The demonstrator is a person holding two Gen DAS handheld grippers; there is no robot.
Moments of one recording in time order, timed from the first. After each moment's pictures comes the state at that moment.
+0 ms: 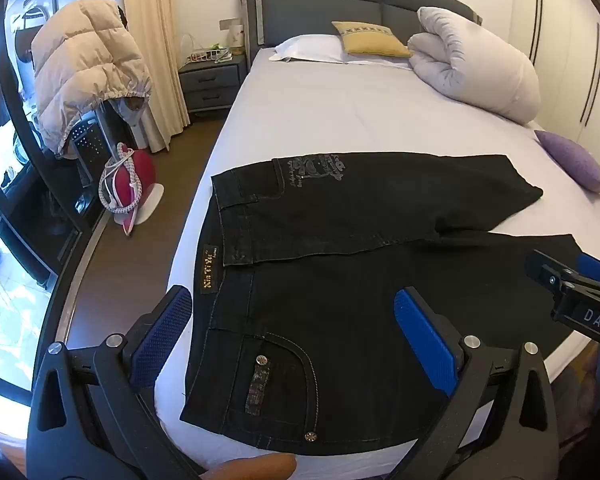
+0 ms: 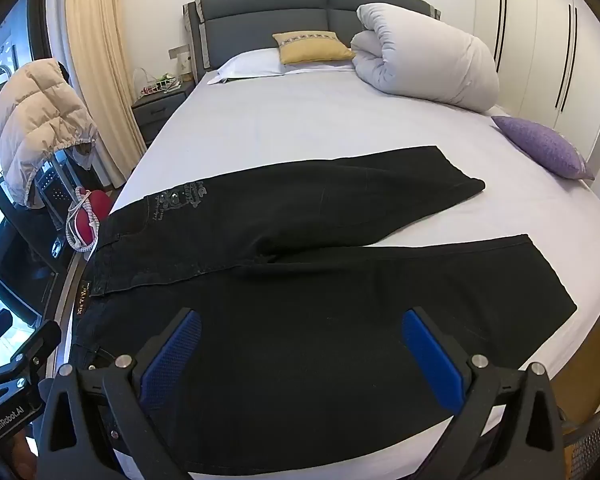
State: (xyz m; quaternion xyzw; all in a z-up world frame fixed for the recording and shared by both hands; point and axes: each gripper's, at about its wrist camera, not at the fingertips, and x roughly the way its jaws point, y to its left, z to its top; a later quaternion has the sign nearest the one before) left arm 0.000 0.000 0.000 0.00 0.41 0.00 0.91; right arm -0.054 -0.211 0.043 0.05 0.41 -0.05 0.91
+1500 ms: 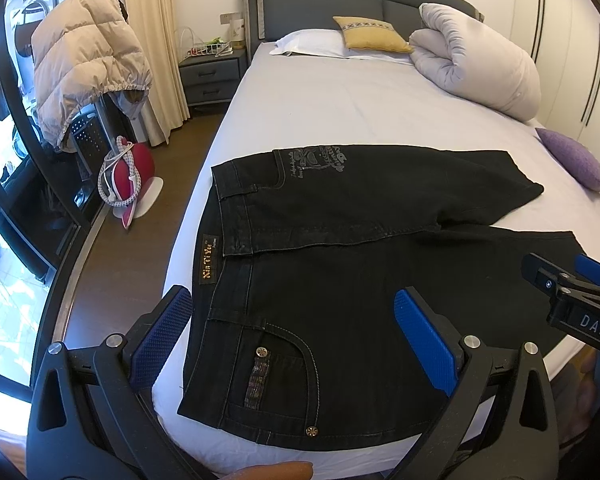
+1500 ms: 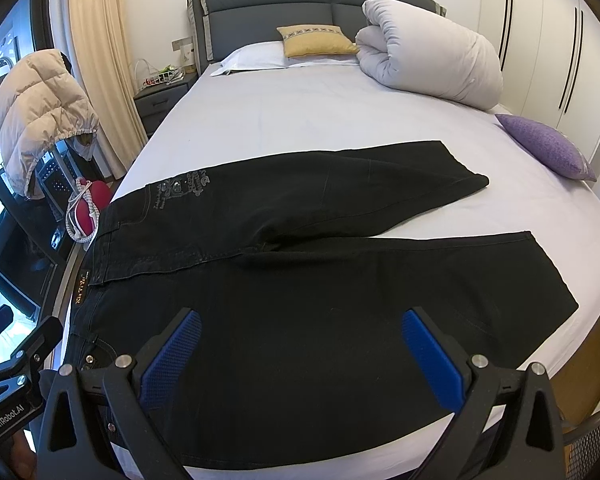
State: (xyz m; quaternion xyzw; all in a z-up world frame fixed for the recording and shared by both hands) left arm 0.000 0.006 -0.014 0.00 0.41 0.00 0.91; right arm -0.056 -0.206 0.037 0.04 0.42 -0.05 0.91
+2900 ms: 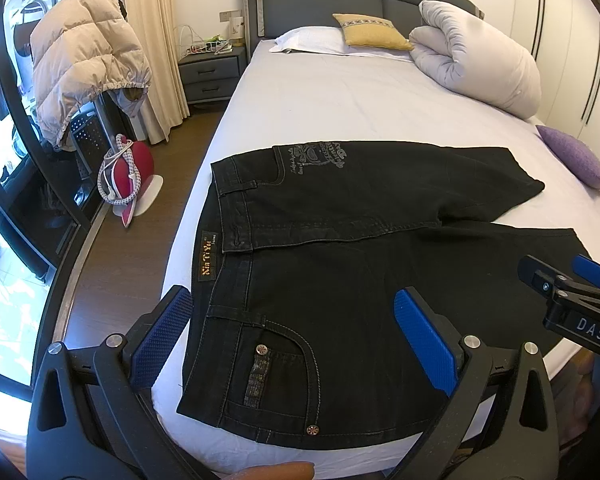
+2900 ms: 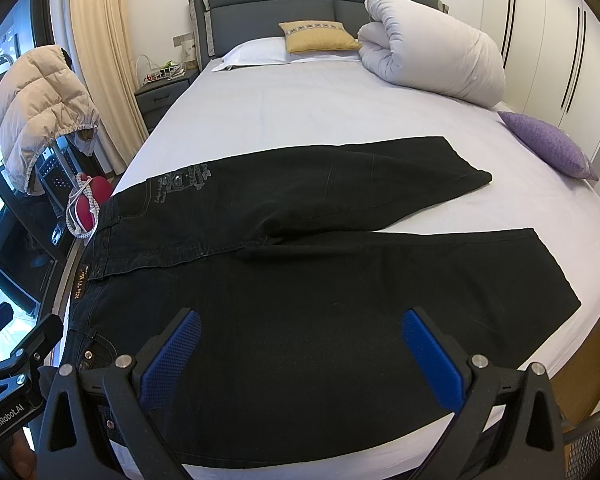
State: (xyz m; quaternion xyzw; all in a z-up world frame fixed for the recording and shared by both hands) left arm 0.001 0.006 -0.014 0.00 0.42 0.00 0.91; right arm -0.059 -0.201 0.033 0.04 0.42 -0.05 0.90
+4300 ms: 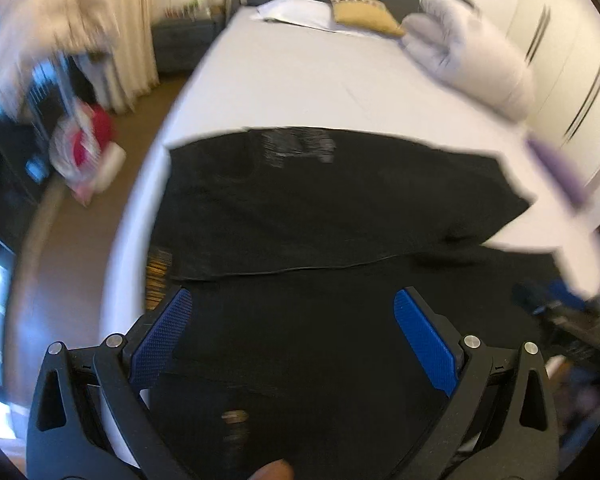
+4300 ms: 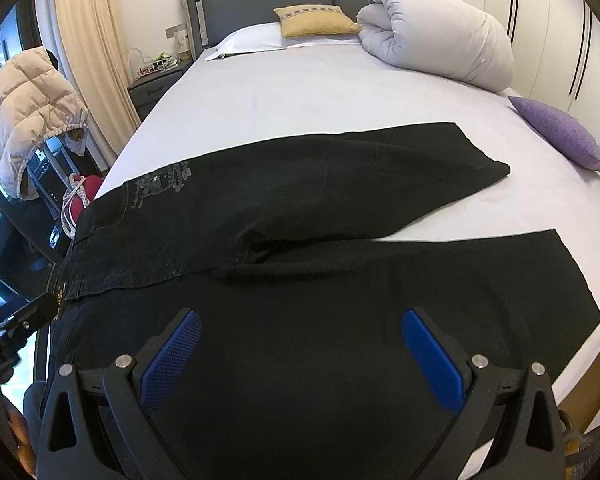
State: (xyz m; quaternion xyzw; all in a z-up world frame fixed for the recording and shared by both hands) left arm 0.097 0.036 -0.056 -0.11 0.47 -0.09 0.87; right arm -0.002 -0.227 0.007 0.06 0.45 -0.04 0.89
